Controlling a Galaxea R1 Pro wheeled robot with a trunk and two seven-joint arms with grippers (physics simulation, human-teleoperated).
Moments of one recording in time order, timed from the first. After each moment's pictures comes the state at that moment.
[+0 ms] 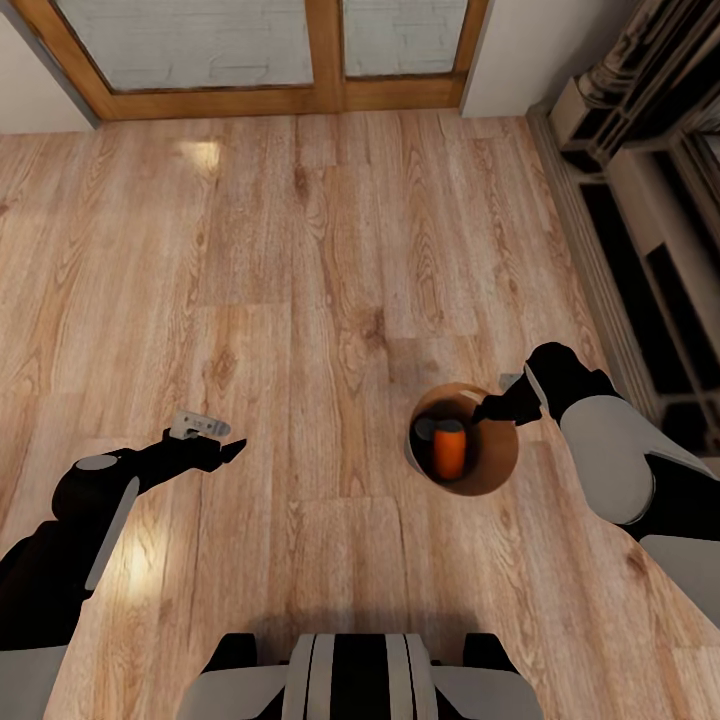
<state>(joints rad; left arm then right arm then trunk) -0.57 0.26 0.01 -1.55 -0.01 0.75 -0.45 -1.40 -0.09 -0.34 -0.32 0.68 1.05 0.49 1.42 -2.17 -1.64</state>
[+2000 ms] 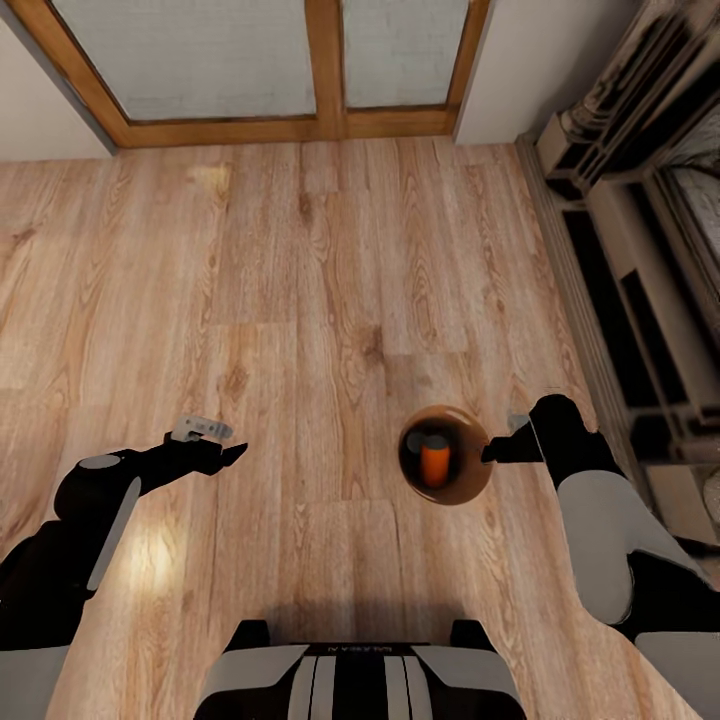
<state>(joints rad) -0.57 0.26 0.00 -1.55 -0.01 0.80 -0.45 -1.10 -0.06 -0.33 -0.66 0.68 1.05 0.50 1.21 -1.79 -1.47</state>
